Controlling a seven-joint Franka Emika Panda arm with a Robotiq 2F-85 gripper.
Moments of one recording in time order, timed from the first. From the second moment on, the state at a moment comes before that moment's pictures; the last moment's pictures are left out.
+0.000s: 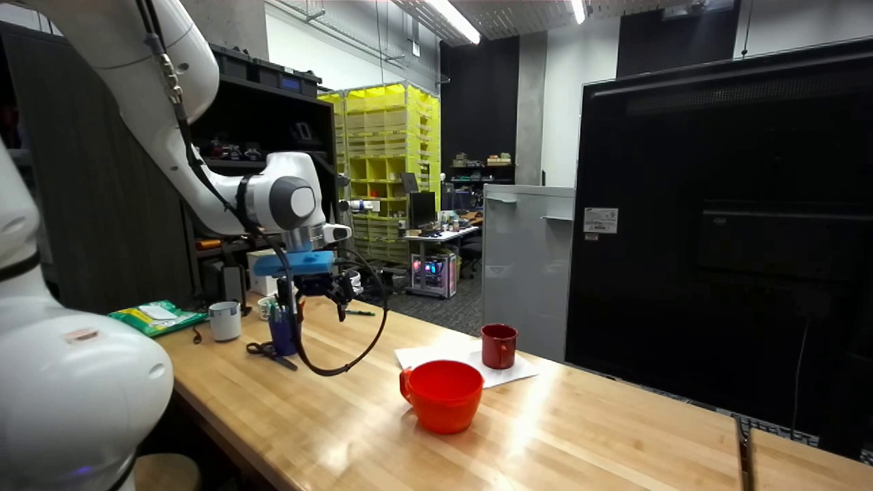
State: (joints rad) arm 0.23 -0.23 0.16 -2.57 -0.05 2.48 -0.09
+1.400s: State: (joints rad) arm 0.32 -0.08 0.23 -2.46 -0.06 2.54 -0.53
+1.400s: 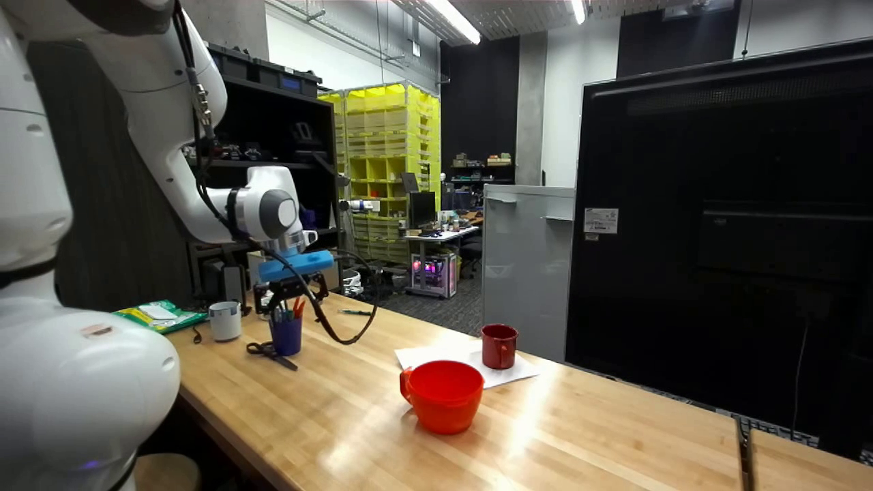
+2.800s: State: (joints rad) arm 0.34 0.17 0.34 -1.99 -0.13 2.37 -0.63
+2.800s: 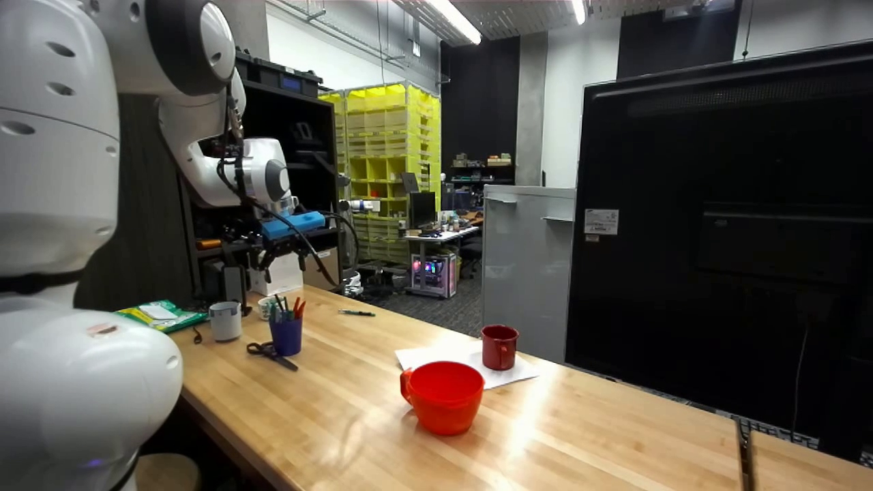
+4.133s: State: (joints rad) arm 0.43 0.79 0.28 -1.15 -0.34 2.15 -0.81
